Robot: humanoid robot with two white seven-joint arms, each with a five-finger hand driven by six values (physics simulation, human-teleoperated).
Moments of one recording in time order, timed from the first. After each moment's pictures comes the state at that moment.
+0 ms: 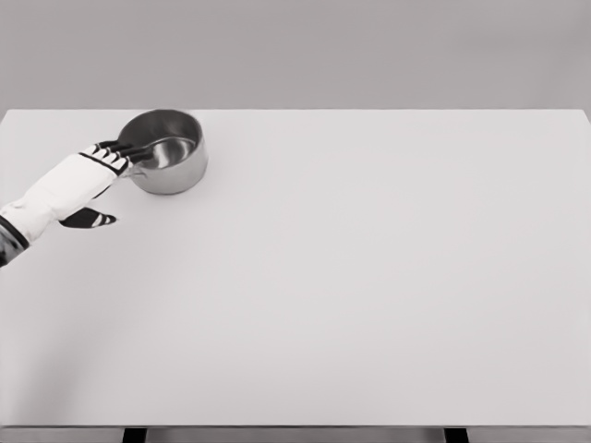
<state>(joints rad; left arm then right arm) -0.21 0.51 0.05 -1.46 -0.77 -0.61 -0.34 0.09 0.00 -0.11 0.12 -0.06 -0.22 -0.29</state>
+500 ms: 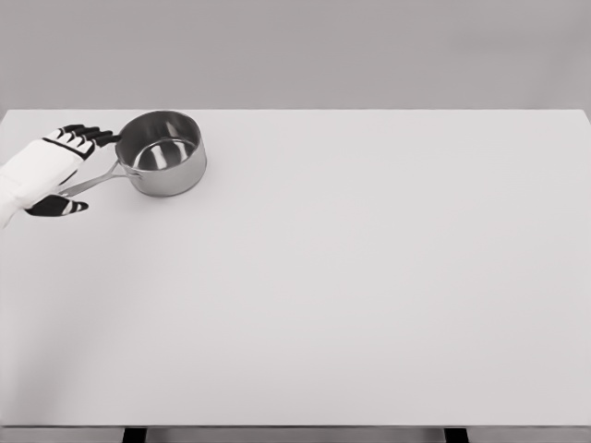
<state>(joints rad) -0.22 0.55 0.11 -1.45 -0.73 -0.61 -0.34 0.09 0.00 -0.11 0.12 -0.06 -0.22 -0.29</state>
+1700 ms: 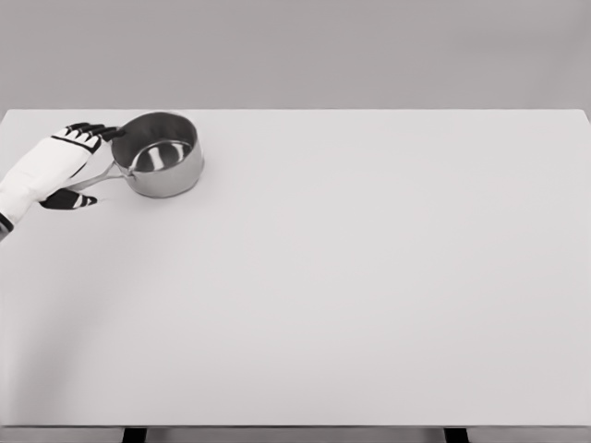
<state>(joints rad) -0.30 0.51 0.06 -1.28 -0.80 -0.61 -0.25 0.09 0.00 -0.11 0.12 -0.06 -0.22 -0.29</state>
